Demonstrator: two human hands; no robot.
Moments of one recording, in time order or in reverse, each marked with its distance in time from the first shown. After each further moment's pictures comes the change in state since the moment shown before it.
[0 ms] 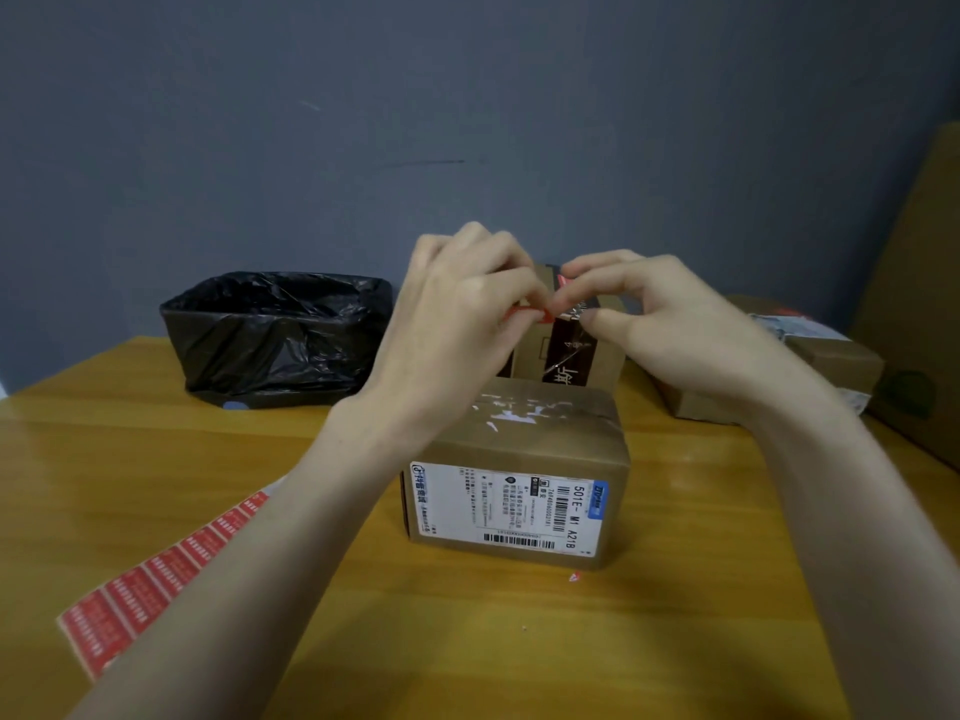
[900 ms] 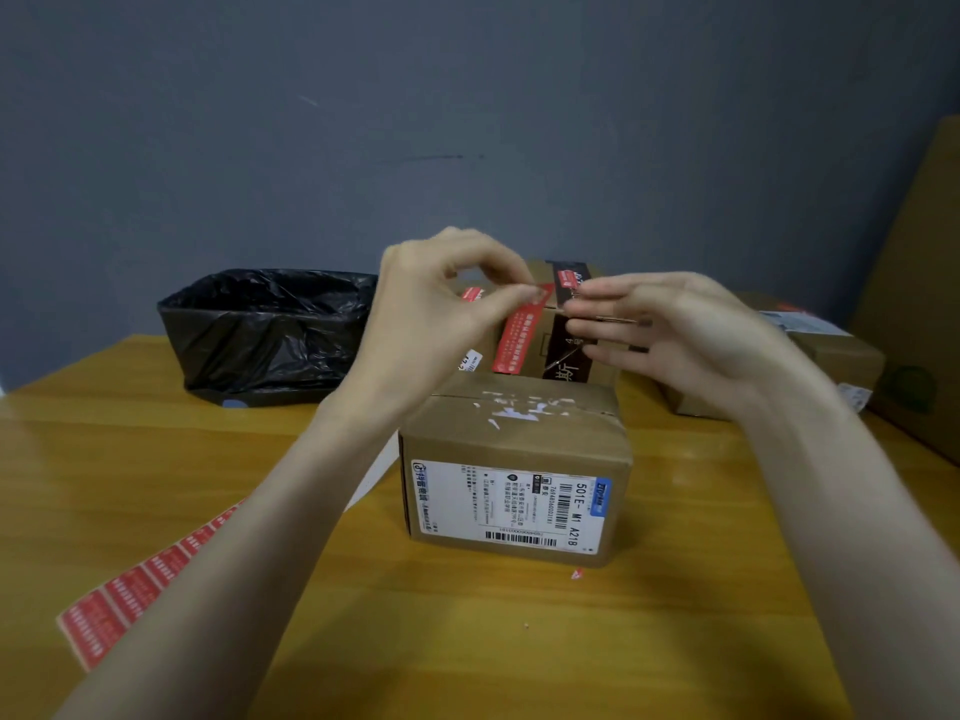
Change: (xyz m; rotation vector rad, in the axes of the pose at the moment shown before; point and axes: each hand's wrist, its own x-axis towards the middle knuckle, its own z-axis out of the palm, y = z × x) left_hand 0.000 -0.006 -0.009 -0.469 0.036 -0.270; right_hand 0.004 0.026 0.004 0.889 0.054 0.425
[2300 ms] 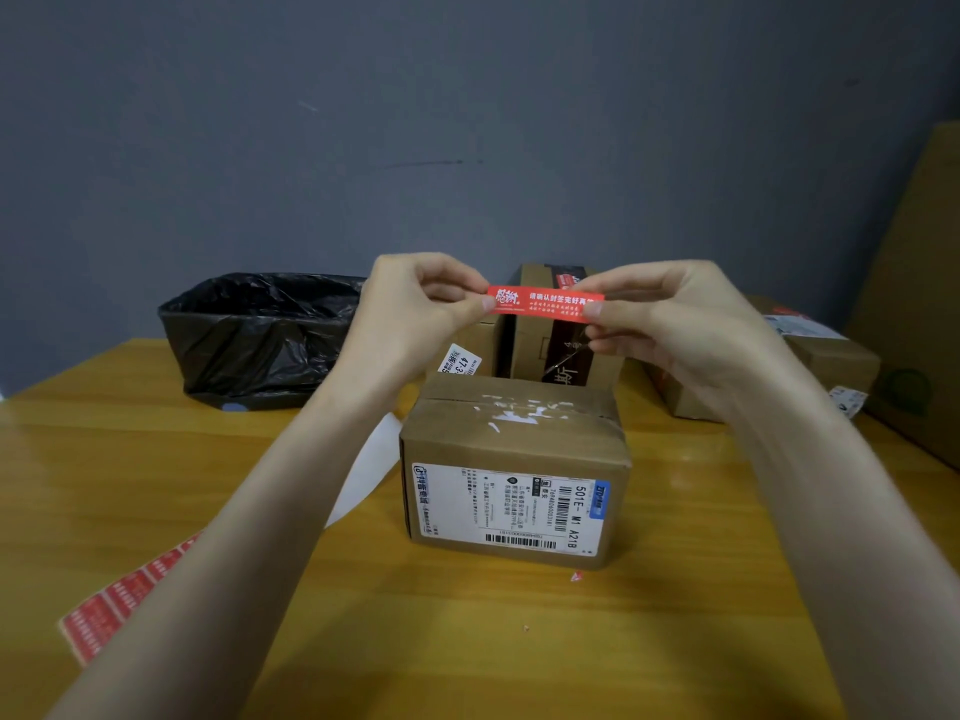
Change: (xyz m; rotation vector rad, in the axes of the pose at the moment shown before) left_hand 0.002 -0.009 -0.004 -0.110 -0.024 -0.585; right_hand -0.011 -0.008 0.013 -0.240 0.118 -0.172
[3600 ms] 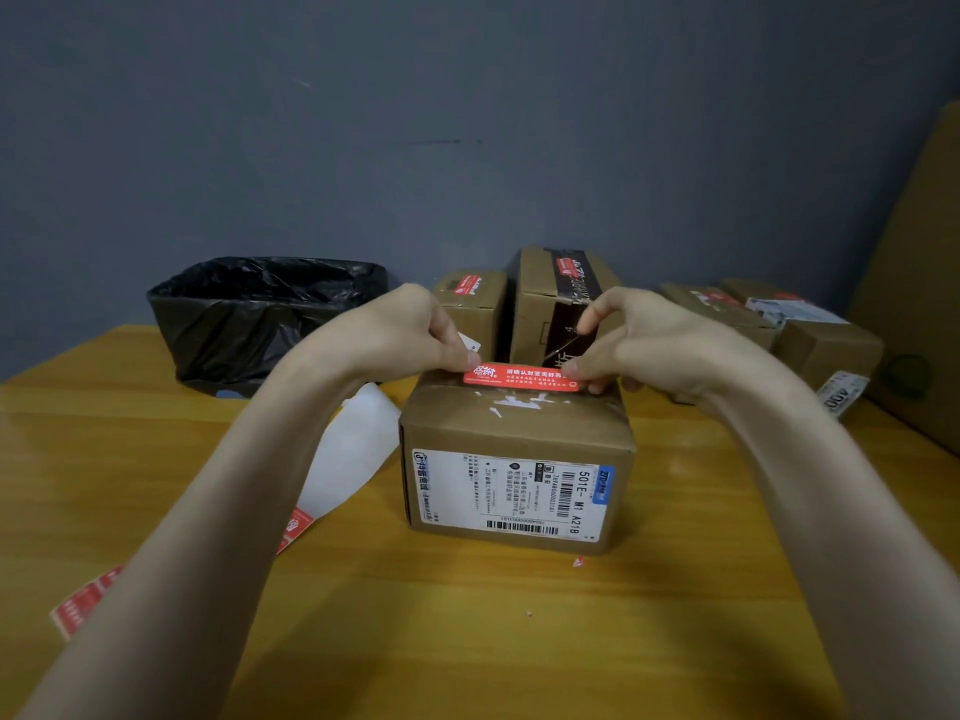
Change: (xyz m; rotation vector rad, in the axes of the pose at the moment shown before) left_hand 0.005 -0.005 -0.017 0.430 -0.543 -0.225; right_hand 0.006 0.011 0.007 -0.481 -0.217 0.237
